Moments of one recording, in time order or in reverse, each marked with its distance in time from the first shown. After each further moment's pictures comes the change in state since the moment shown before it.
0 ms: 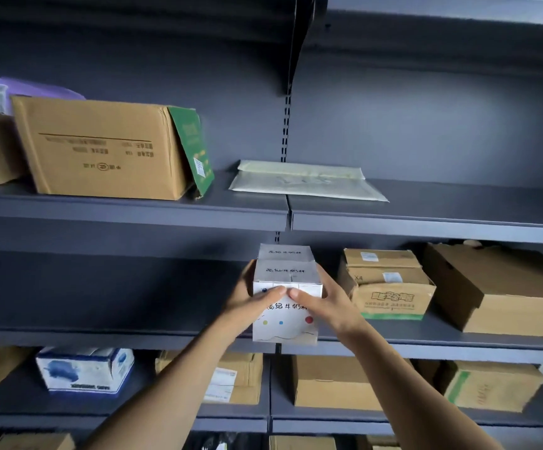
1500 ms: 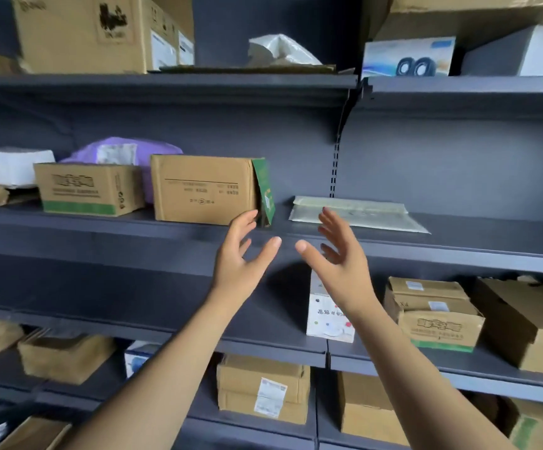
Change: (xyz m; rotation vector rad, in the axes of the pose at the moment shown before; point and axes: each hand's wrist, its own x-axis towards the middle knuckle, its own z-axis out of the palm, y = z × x) left_hand -0.101 0.126 -0.084 0.067 0.371 0.645; right_hand -0.030 -0.143 0.085 0.041 0.211 -0.462
